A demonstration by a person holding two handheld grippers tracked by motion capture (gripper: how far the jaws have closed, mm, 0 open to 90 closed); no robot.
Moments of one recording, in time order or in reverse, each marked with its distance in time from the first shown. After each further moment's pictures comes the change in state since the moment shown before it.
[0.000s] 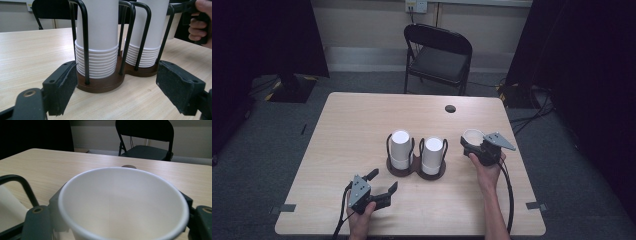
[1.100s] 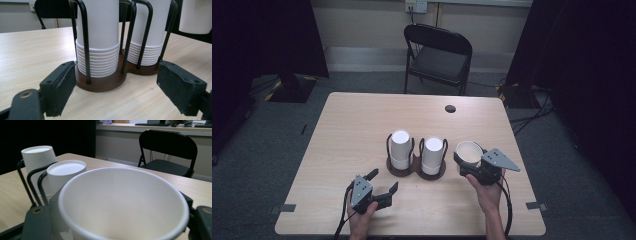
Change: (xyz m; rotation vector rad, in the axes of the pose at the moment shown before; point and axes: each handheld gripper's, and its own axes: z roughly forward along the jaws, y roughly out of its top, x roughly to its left) left arm -0.002 0.001 0.002 0.020 0.015 0.021; right arm 0.047 0.007 -0.065 -0.080 0.146 -0.089
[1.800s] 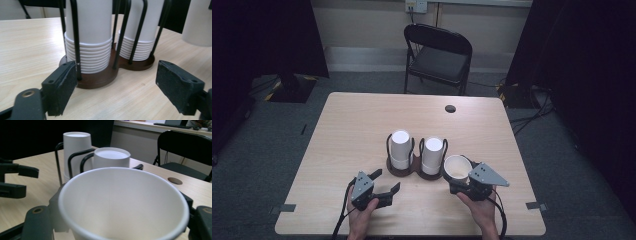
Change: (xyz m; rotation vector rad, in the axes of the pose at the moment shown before) left arm 0.004 0.003 0.005 0.065 -0.059 -0.020; right arm 0.040 -0.011 -0.017 0.032 0.098 -0.102
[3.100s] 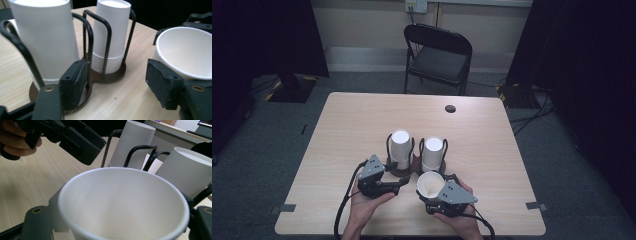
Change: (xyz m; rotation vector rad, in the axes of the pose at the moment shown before) left arm -0.008 0.065 0.011 0.133 -0.209 0.035; right arm 0.071 -0.010 0.015 0.042 0.157 -0.218
